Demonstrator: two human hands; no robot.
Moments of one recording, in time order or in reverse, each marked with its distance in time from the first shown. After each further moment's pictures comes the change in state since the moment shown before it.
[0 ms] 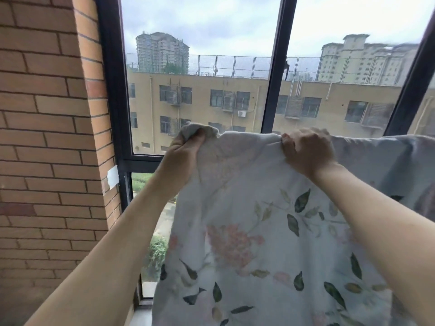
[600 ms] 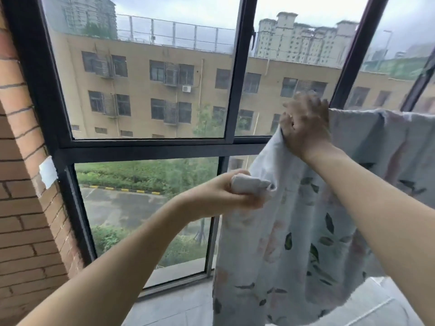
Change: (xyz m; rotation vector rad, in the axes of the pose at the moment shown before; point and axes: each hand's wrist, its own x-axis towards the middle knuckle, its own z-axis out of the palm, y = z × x) left_hand -0.027 -0.077 0.005 -0.039 -0.949 -0.349; right_hand -0.010 -0.021 -0.004 -0.053 -0.077 0.256
